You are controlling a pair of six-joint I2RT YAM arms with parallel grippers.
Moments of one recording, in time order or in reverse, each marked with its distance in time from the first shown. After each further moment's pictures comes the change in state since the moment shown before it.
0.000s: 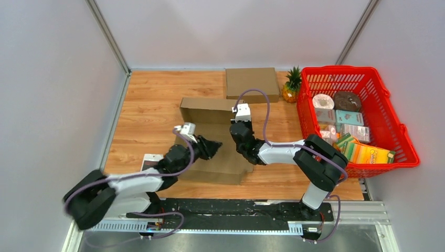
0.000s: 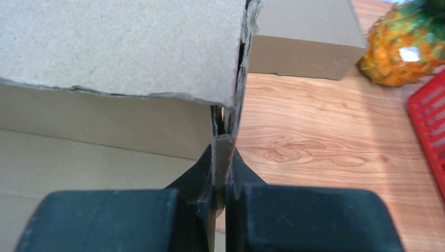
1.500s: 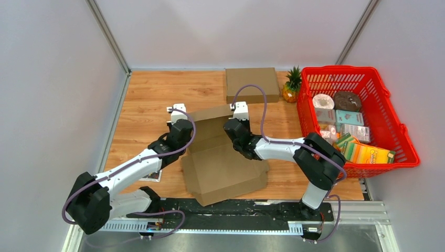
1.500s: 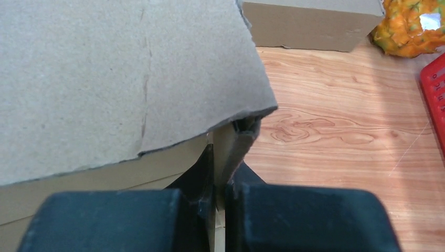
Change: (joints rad) left arm 0.174 -0.125 0.416 -1.006 -0.585 0.350; right arm -0.008 0.023 0.119 -0.294 -0.031 0.155
